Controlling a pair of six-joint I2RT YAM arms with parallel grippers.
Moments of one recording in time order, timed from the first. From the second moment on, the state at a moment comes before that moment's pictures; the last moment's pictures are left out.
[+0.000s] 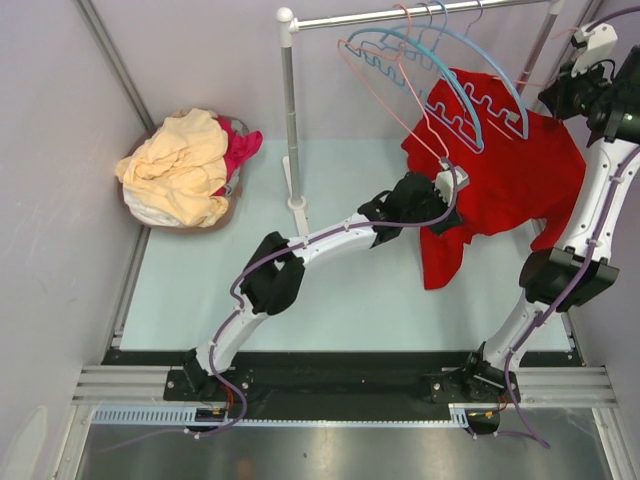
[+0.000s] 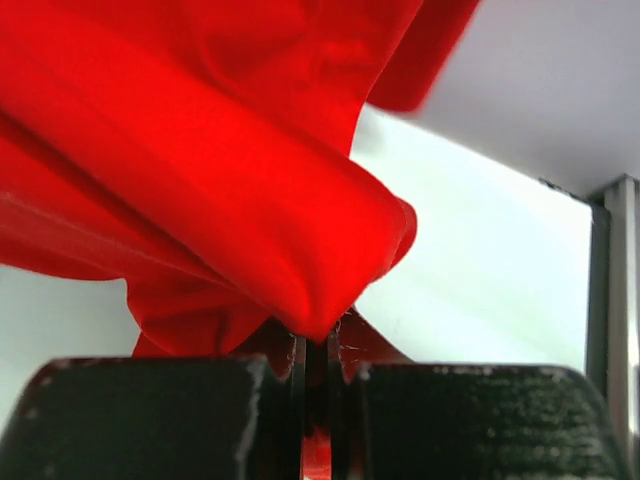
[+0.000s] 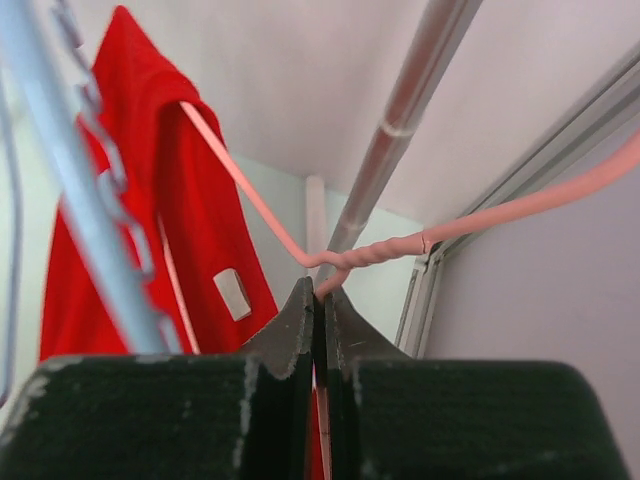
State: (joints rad) left arm -0.97 2.38 2.11 -0.01 0.33 -0.15; right arm -0.41 1.89 2.39 -0.84 -0.66 -0.41
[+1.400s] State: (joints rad) left arm -0.91 2.36 2.01 0.21 0.24 -0.16; right arm -0.20 1.91 2.36 -0.31 -0.39 -0.33
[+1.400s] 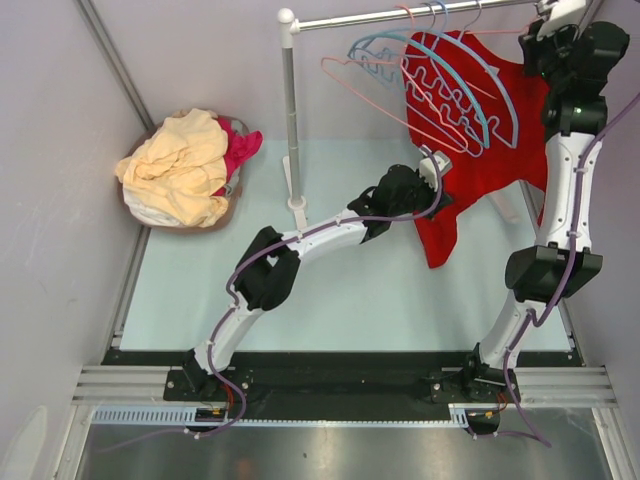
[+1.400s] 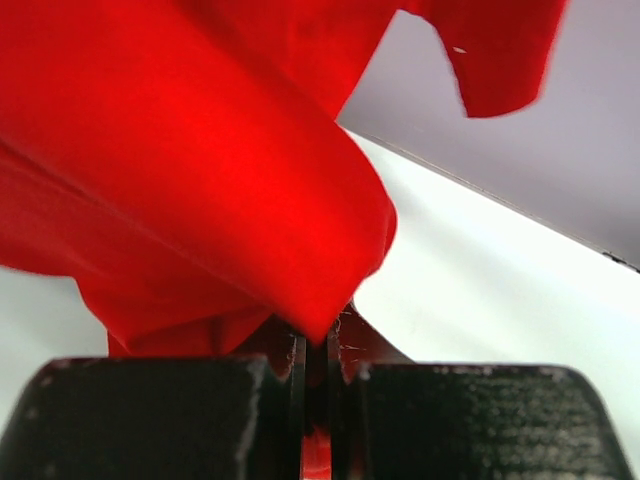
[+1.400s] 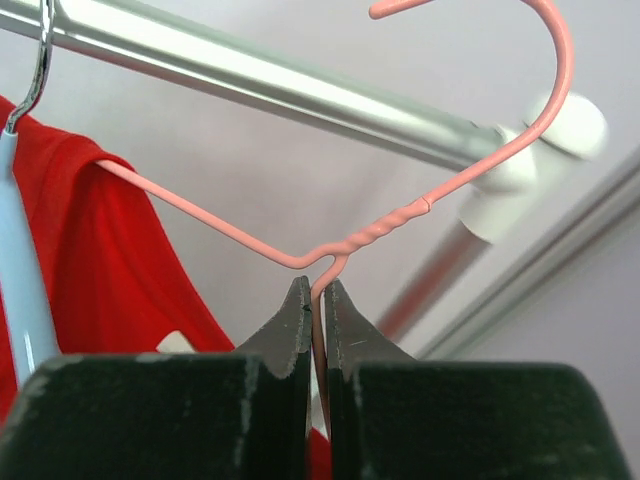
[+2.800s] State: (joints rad) left arm -0.84 1.99 1.41 0.03 0.34 -0.16; right arm -0.39 1.50 1.89 -0.12 -0.32 -0.30
